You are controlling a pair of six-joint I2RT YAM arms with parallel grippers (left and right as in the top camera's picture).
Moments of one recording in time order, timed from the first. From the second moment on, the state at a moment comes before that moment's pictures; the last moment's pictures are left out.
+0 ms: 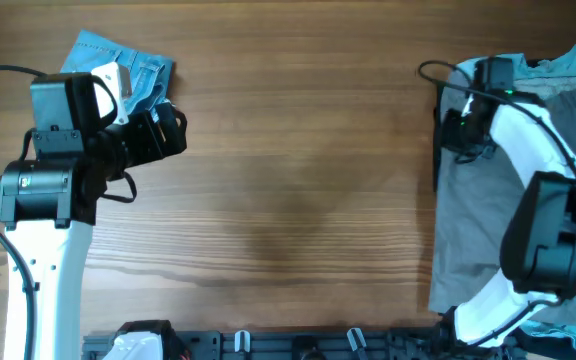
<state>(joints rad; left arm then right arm) 0.02 1.22 1.33 -0.99 0.21 -0.27 -0.16 1.87 1.28 -0.73 0.04 0.24</state>
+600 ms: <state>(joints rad) 0.02 1.22 1.33 -0.99 0.21 -0.27 -0.27 1.74 1.29 -0.75 -0.13 0.10</state>
